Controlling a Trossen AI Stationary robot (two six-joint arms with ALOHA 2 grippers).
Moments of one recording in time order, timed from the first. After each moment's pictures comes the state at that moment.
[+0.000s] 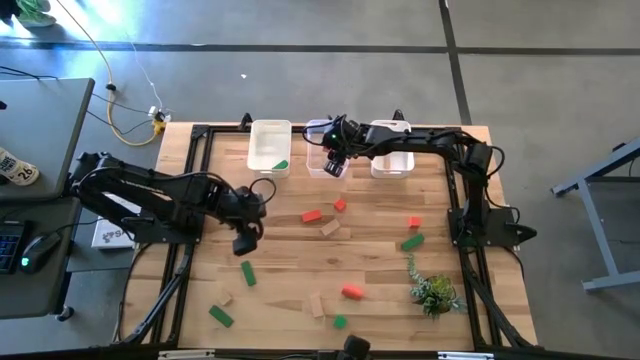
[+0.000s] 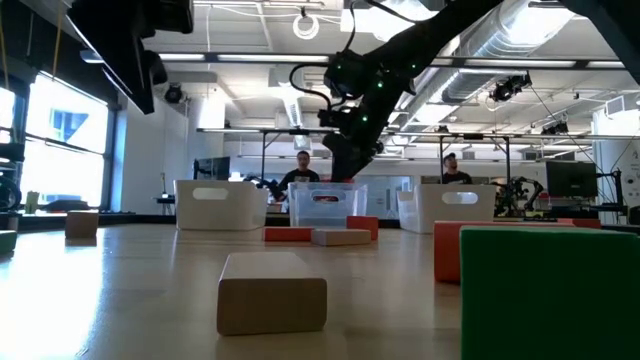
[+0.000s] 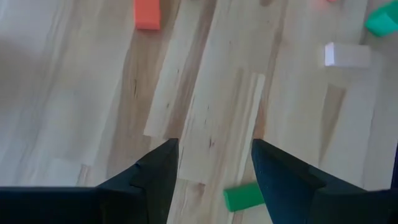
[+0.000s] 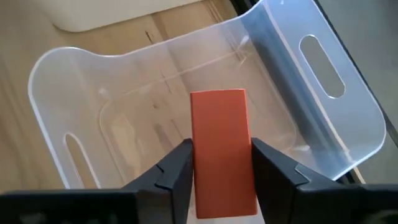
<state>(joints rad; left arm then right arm) -0.06 1.15 0.91 -0.88 -0.03 -0.45 -0.42 1.96 1.44 -0.41 0.19 -0.11</state>
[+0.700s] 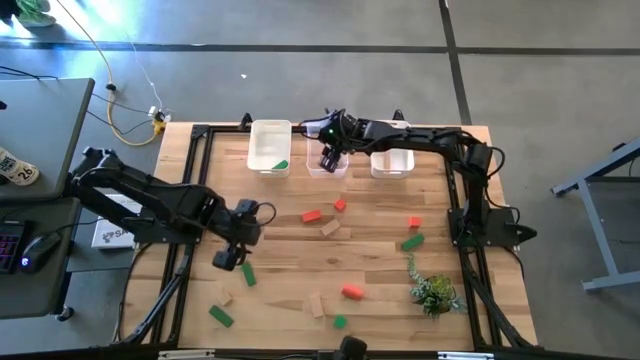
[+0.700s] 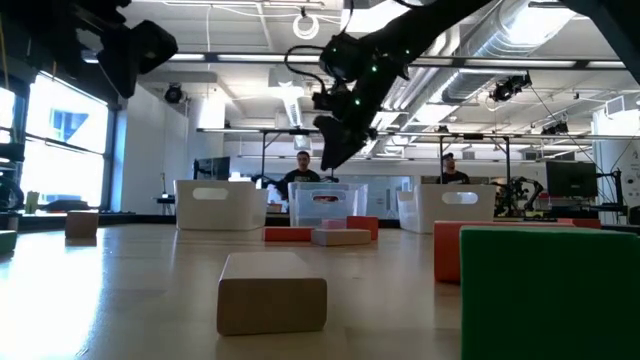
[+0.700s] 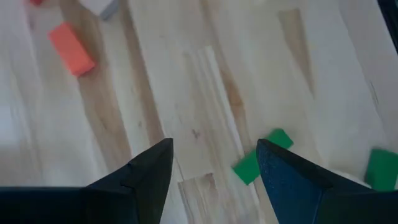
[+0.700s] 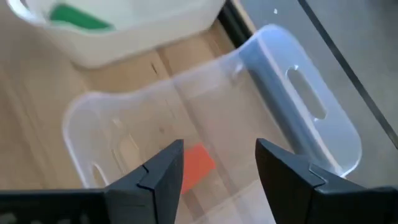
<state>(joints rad) -0.23 1.15 0.91 -0.88 -0.03 -0.04 -0.41 1.96 1.55 -0.48 0.19 -0.07</state>
